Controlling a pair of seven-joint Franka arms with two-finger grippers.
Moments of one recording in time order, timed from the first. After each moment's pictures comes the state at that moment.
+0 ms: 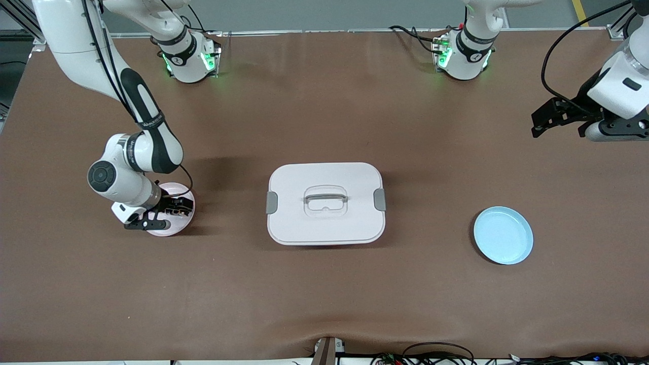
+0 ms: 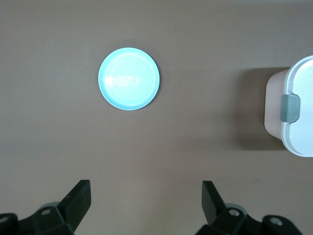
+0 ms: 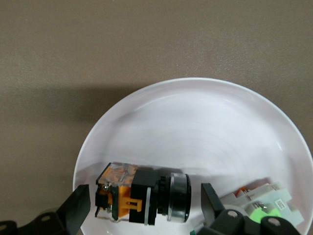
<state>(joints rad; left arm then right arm) 0.00 -0.04 -0.12 -1.62 0.01 1.61 -0.11 0.15 0.51 -0.10 -2.06 0.16 2.52 -0.08</state>
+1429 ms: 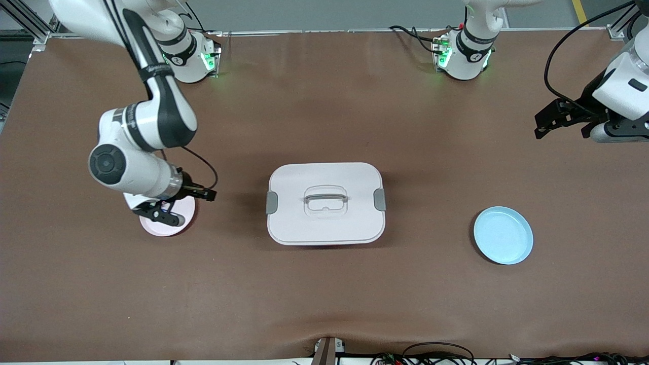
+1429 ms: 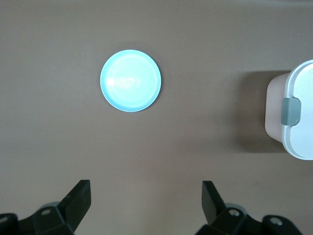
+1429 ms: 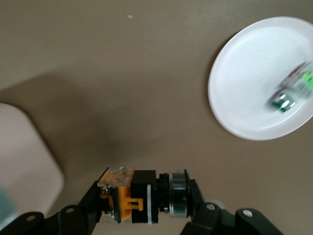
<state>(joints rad) 0.01 -0.03 -0.12 -1.61 0.01 1.61 -0.11 0.37 0.35 -0.09 -1.74 0.18 1.96 0.58</state>
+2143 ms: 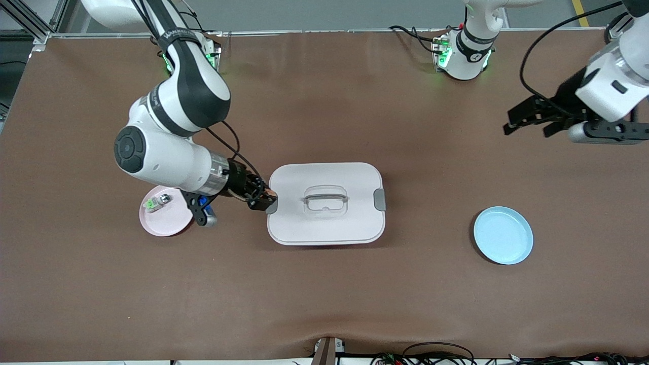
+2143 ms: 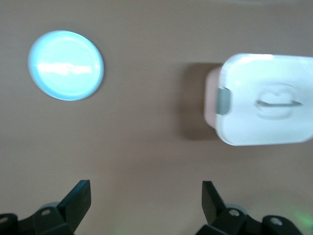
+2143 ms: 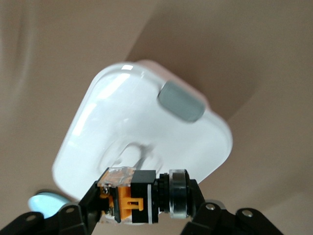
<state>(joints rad) -0.03 -0.02 -0.15 -1.61 -0.23 1.61 -0.18 0.50 0.48 -0.09 -1.37 0.54 1.91 1.25</state>
